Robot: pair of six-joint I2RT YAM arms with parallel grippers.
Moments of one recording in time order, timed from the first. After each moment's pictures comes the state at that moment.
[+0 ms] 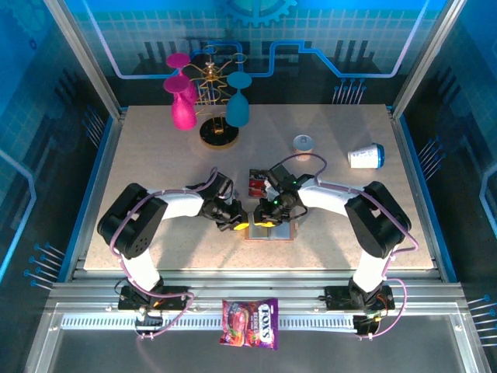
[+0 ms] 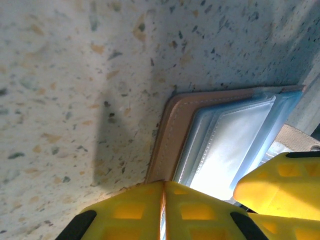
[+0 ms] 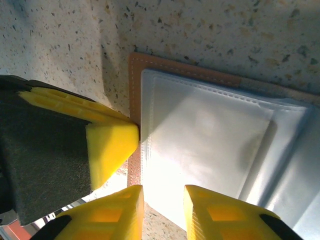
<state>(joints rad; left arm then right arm) -0.51 1.76 0.82 -0.21 0.62 -0.93 0.65 1.78 1.05 -0.52 -0.50 0.67</state>
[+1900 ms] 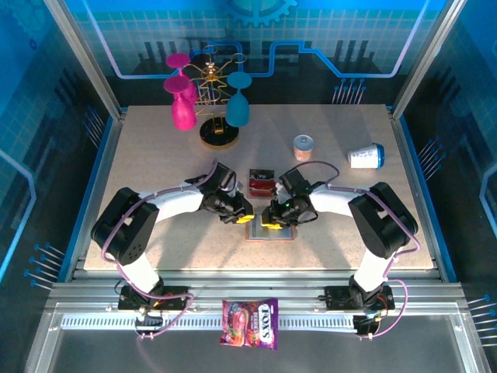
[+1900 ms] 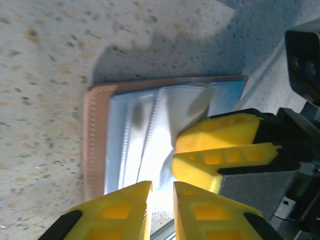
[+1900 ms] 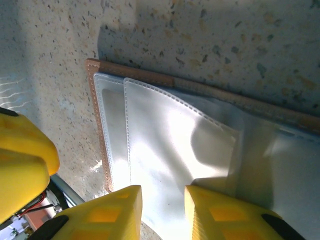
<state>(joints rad) -0.54 1.70 0.92 -0.32 0.61 -0.93 0.55 1.74 0.87 -0.33 -0.61 0.66</state>
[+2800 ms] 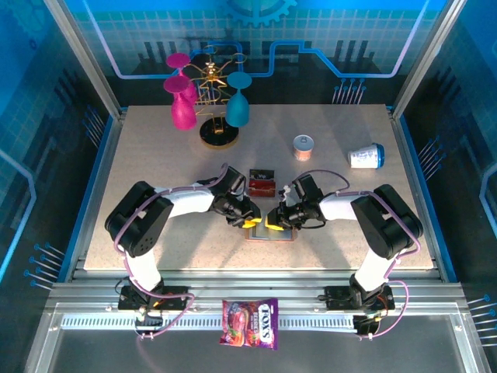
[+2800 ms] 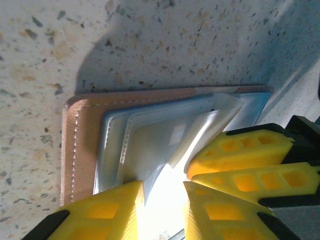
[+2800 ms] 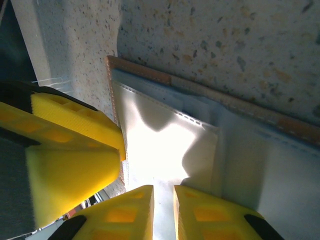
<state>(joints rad) -0.59 1.80 0.96 -0.28 0.59 -1.01 0.47 1.72 0.70 -0.03 -0.78 0.71</state>
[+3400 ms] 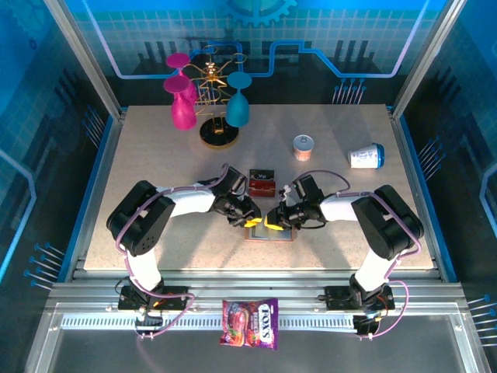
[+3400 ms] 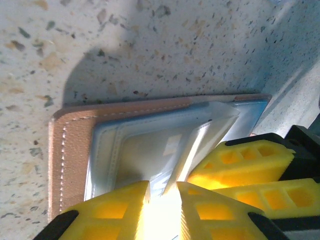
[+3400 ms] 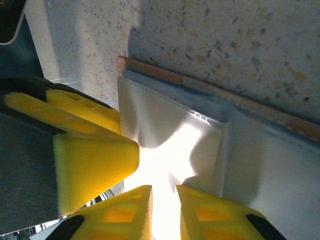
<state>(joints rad) -0.60 1.81 0.96 -0.25 0.59 -1.03 0.47 1.70 0.68 0.00 -0.79 0.73</state>
